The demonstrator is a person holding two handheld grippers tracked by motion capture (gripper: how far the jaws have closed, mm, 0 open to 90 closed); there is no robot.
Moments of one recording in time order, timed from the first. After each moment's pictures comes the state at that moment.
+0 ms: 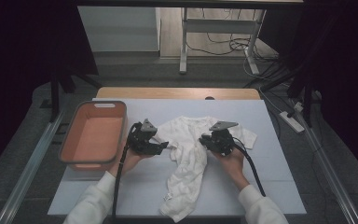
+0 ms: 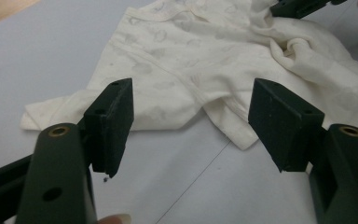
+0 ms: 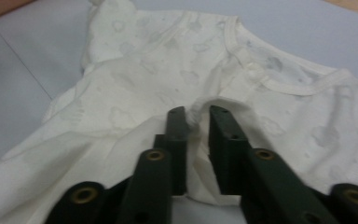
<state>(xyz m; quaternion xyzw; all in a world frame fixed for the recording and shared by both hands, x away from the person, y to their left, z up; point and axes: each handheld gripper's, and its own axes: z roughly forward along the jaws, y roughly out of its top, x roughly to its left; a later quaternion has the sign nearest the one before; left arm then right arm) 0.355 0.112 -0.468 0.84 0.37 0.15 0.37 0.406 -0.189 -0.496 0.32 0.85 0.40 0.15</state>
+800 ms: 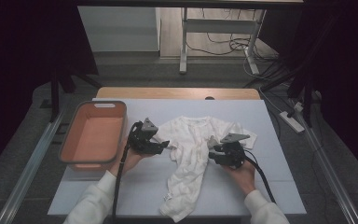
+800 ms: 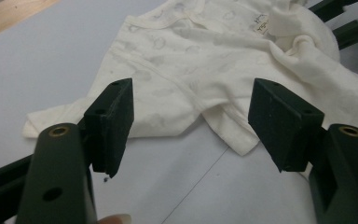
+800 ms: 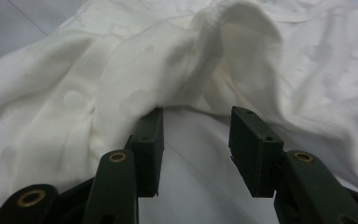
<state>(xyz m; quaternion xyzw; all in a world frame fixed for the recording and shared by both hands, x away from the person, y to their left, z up) 0.356 0.108 -0.465 0.84 0.37 0.16 0.37 0.378 -0.220 -0.517 0.34 0.85 0.38 0.13</state>
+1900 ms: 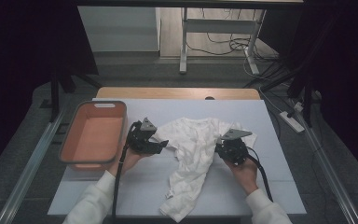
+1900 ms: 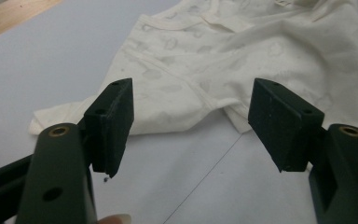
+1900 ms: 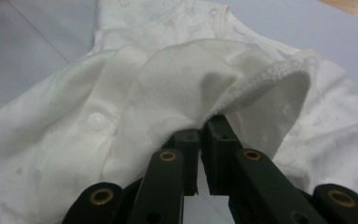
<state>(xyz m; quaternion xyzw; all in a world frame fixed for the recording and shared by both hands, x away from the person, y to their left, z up) 0.356 0.112 -0.465 0.84 0.37 0.16 0.37 0.367 -0.222 -0.483 0.32 0.85 0.38 0.17</state>
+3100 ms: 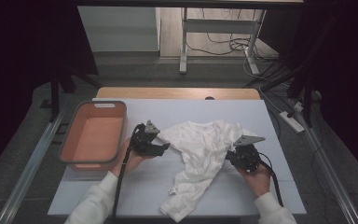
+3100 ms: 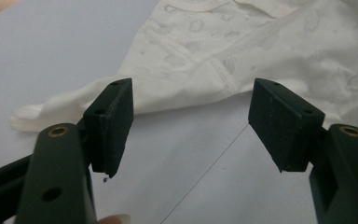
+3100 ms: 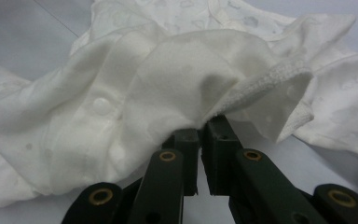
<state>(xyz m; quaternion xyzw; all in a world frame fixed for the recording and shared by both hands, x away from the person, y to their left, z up) 0.359 0.105 -0.477 0.85 0.37 0.16 0.35 0.351 -0.257 -0.486 0.34 0.86 0.36 0.15</state>
